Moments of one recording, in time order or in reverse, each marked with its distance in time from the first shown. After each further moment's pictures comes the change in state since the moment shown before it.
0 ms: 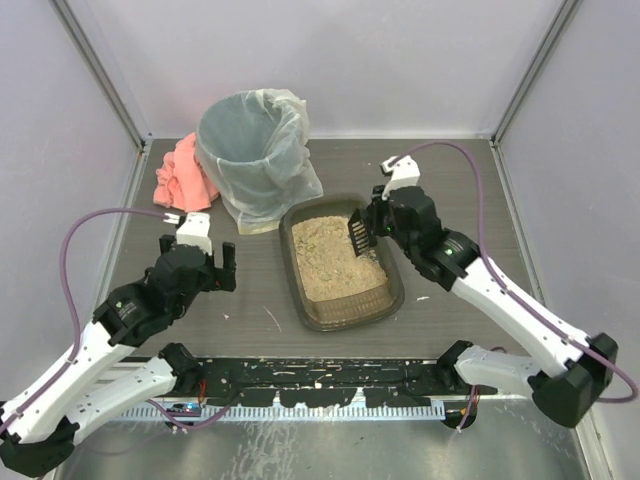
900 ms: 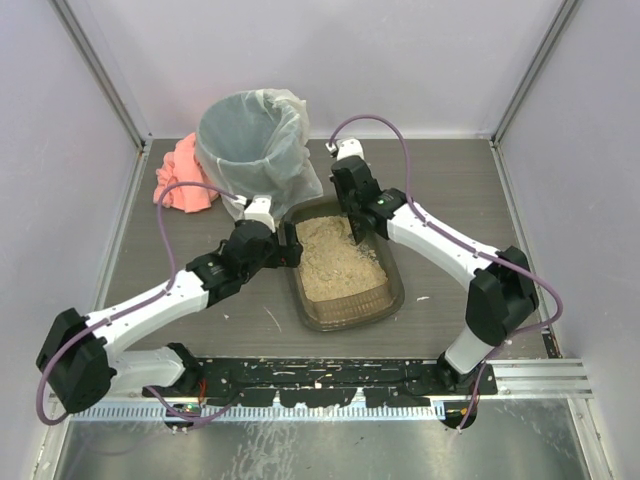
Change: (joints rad) left arm 0.000 0.486 -0.106 0.686 0.216 -0.204; right arm -0.021 0.570 0.310 0.006 0.107 -0.139
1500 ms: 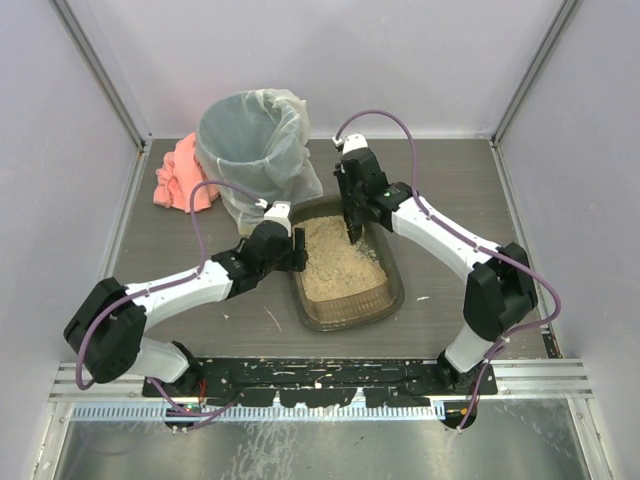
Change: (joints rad) left arm 0.000 0.225 0.000 0.124 0.058 0.036; right arm -0.056 0.036 0.023 0.022 -0.167 0.007
